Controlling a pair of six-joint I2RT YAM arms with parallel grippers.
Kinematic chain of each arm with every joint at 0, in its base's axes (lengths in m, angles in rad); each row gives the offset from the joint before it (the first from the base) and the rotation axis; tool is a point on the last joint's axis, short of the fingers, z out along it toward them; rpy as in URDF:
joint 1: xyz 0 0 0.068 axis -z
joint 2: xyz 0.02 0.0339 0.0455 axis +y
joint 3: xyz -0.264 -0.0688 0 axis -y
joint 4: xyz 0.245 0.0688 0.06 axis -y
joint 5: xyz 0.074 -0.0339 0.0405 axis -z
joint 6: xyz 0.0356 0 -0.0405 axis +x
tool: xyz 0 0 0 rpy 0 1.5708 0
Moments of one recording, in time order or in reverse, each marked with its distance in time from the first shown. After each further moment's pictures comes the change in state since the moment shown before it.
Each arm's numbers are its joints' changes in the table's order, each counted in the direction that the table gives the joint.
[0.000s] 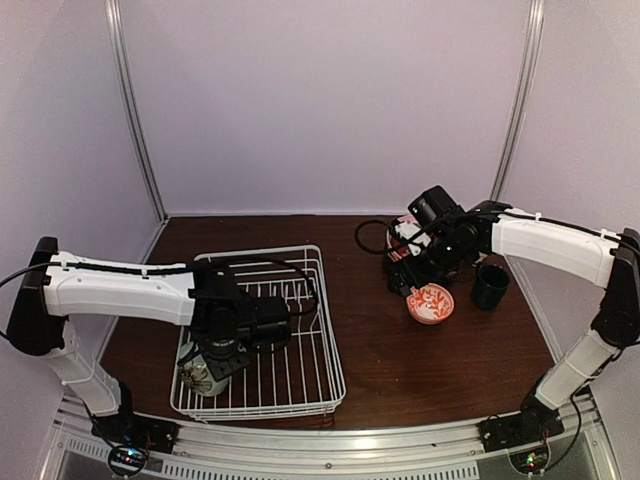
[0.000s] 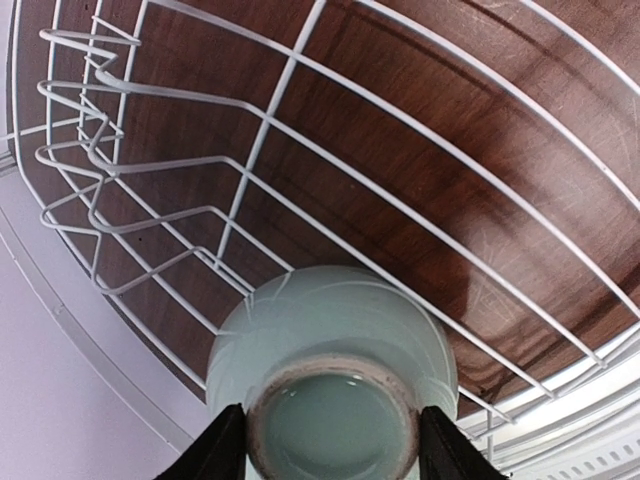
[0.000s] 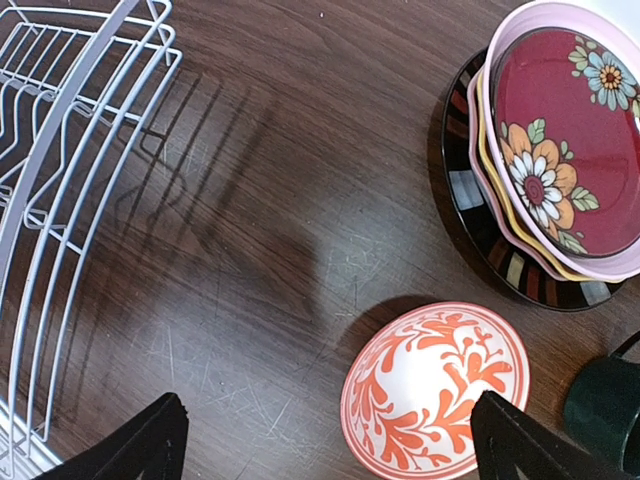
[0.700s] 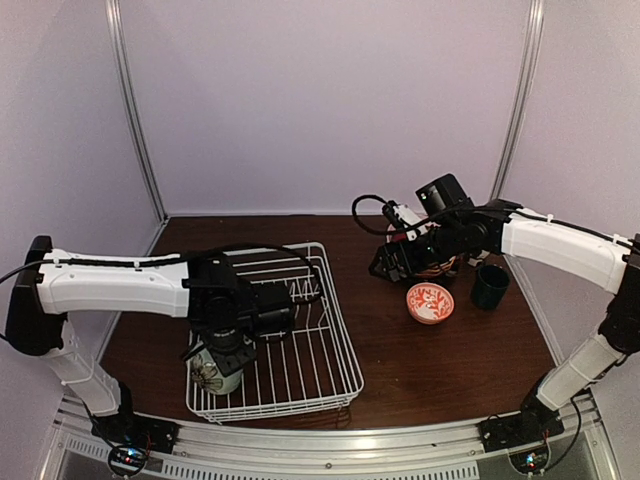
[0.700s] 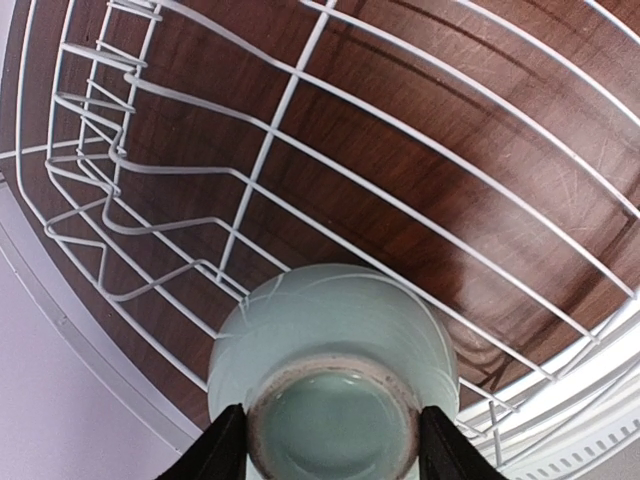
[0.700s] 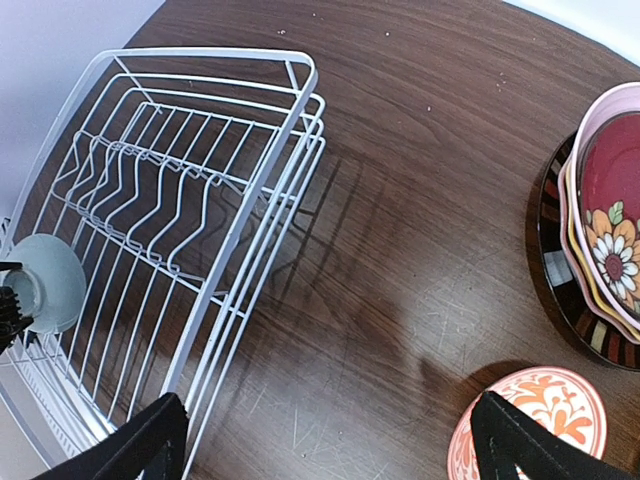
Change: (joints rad) left arm 0.000 -0.008 0.070 0.018 0.036 0.013; right arm 0.000 -0.056 -0.013 0.169 -0.225 0.105
